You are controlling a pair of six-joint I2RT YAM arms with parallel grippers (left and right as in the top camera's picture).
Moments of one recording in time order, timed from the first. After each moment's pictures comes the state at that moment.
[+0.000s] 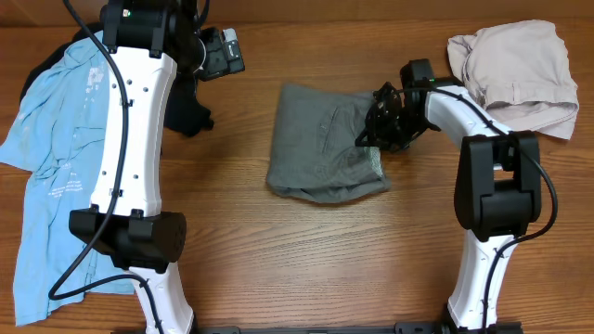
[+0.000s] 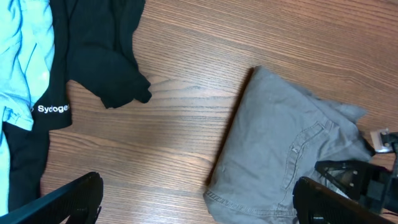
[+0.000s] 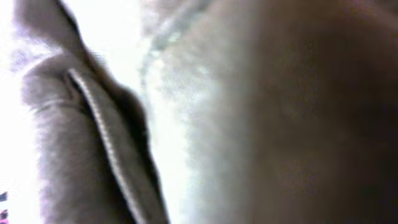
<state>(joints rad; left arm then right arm) -0.15 2.05 2.41 -1.51 0.03 -0.43 0.09 2.22 1.59 -0.86 -0.64 0.16</state>
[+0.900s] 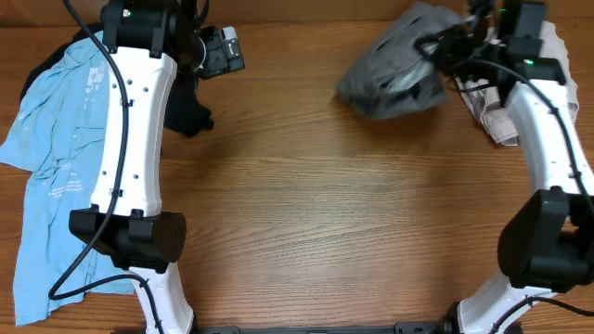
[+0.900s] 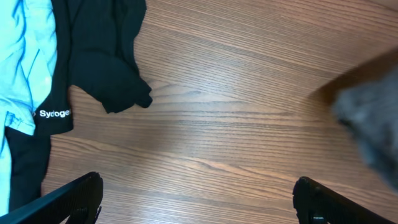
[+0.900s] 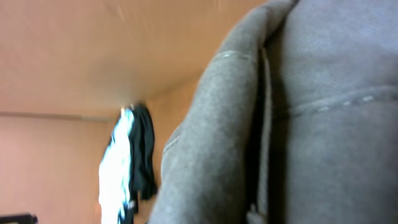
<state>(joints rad) -0.15 2.05 2.41 -1.50 0.02 -0.43 -0.15 1.89 1.66 -0.45 -0.73 0.51</state>
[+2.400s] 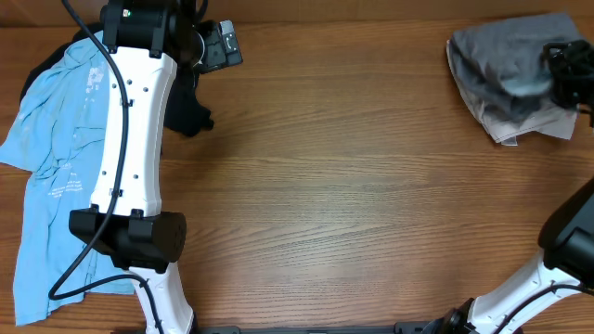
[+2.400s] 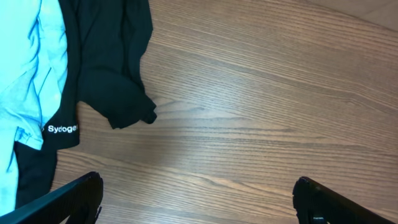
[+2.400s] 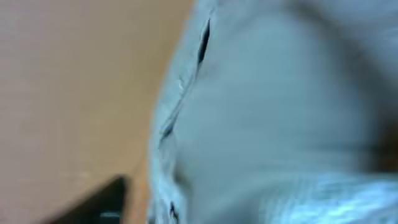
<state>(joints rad) -0.15 2.05 2.41 -1.45 -0.02 -0.43 -0.58 2.04 1.66 -0.39 -0.55 0.64</state>
